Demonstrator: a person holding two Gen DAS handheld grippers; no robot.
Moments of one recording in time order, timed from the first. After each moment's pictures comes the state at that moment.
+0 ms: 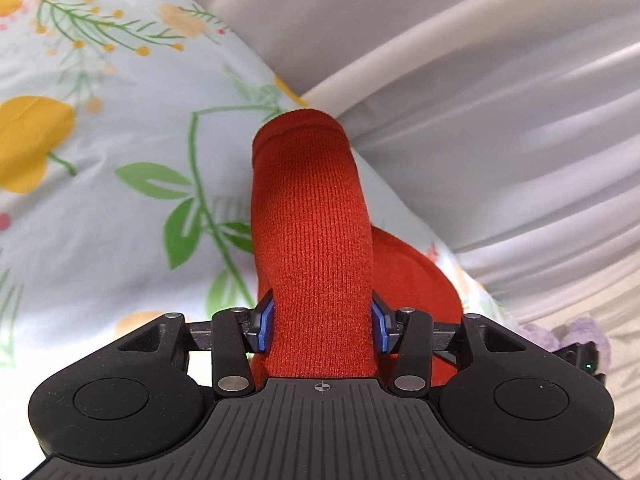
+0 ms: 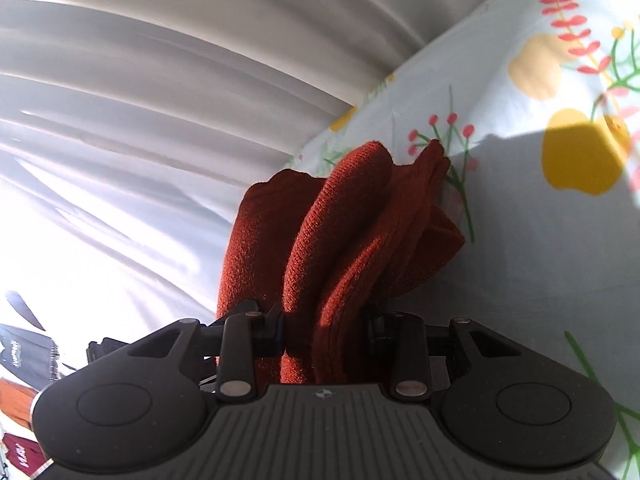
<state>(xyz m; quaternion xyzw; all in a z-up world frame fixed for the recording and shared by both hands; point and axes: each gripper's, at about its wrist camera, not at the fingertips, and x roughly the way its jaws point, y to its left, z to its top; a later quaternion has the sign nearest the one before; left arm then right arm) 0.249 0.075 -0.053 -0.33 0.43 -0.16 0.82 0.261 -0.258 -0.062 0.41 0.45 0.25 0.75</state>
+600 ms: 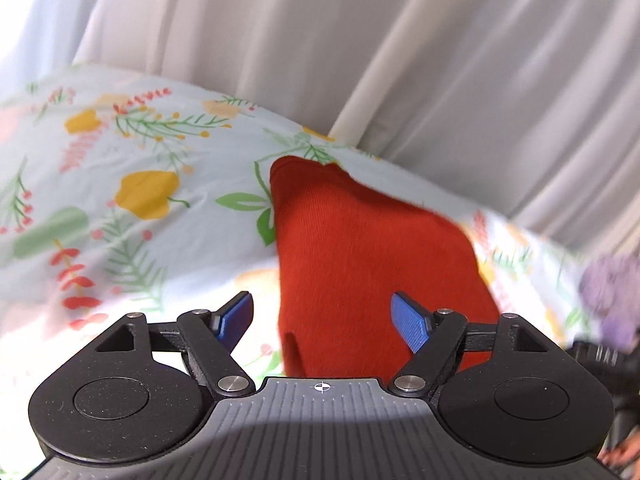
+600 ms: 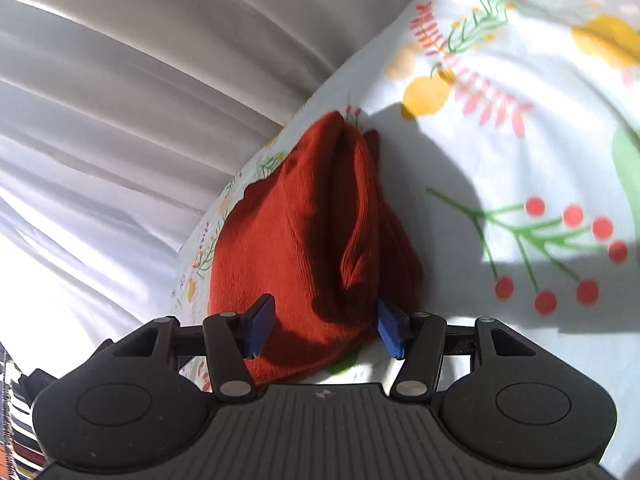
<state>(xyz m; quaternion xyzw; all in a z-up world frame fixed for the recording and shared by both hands) 0.121 0.060 -0.013 -0.13 0.37 -0.09 0.92 0.126 -0.270 -0.070 0.43 0.42 0.13 0.79</state>
